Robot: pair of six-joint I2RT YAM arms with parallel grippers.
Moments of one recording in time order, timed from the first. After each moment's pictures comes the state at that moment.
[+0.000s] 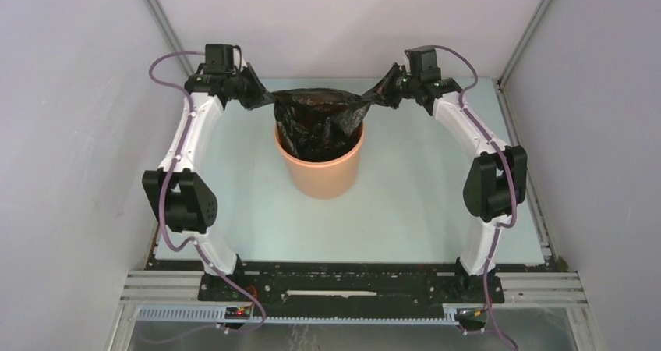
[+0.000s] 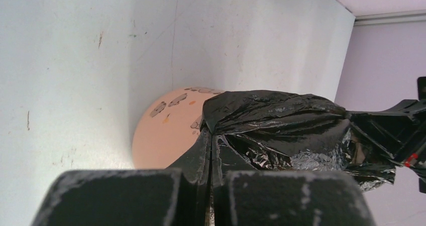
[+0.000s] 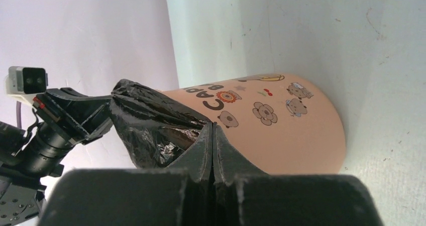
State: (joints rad) left arm -0.05 1.75 1.78 -0.79 0.33 -0.61; right arm 0.28 1.91 1.77 -0.43 -0.50 0.96
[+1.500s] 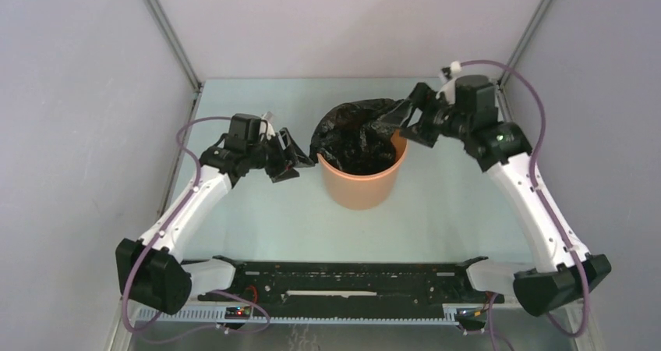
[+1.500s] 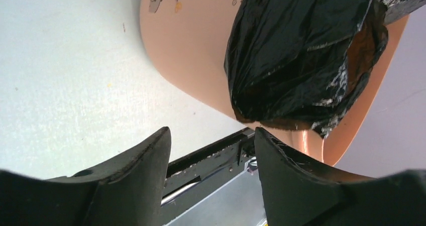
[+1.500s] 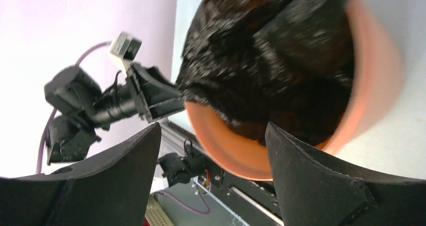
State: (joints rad) left arm -0.31 1.22 1.04 -0.61 0.46 -0.79; right arm 0.27 1.26 1.47 -0.72 -0.42 0.78
